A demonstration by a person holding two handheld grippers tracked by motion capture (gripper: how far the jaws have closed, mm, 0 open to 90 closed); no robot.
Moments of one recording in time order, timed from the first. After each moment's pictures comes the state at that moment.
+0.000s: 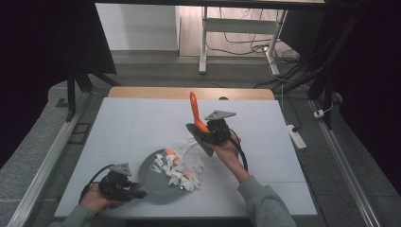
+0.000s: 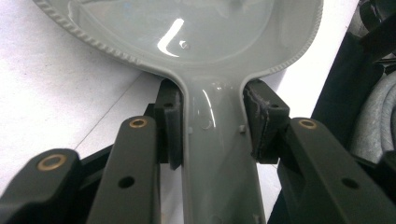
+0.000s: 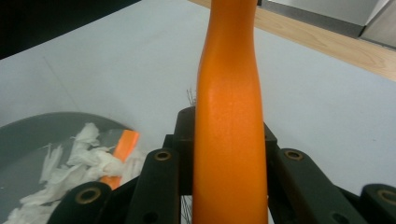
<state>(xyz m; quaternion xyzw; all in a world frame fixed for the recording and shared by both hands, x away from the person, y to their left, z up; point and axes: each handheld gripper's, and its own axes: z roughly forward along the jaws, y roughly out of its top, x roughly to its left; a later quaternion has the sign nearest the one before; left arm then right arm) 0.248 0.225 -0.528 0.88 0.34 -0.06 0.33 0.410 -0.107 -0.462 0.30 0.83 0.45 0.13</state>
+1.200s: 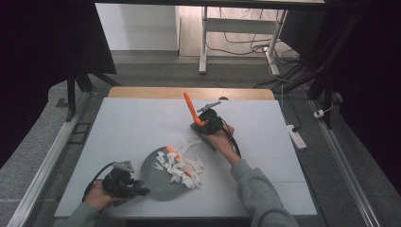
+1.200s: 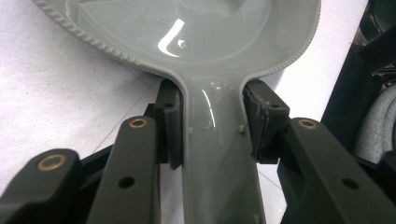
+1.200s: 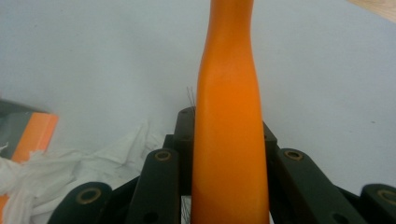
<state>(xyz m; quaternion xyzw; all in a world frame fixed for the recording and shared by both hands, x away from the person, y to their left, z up) 0.257 0.219 -0.529 0.87 0.35 -0.06 0.34 0.474 -0.083 -0.496 0.34 0.87 0.33 0.13</state>
